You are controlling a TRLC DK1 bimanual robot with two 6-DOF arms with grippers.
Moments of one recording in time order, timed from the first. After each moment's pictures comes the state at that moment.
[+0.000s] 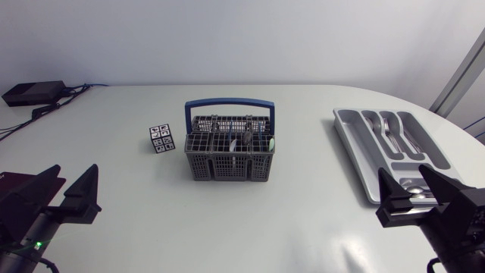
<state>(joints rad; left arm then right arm) 0.03 0.06 0.02 0.00 0.06 -0.06 0.04 0.06 0.03 -0.03 0.01 -0.03</state>
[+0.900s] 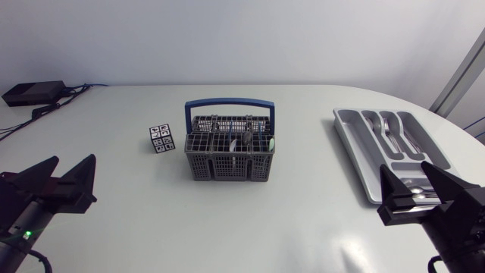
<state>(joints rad) 0.00 0.20 0.14 -0.01 0.05 -0.11 0.05 0.06 0.04 0.00 0.01 -0.03</state>
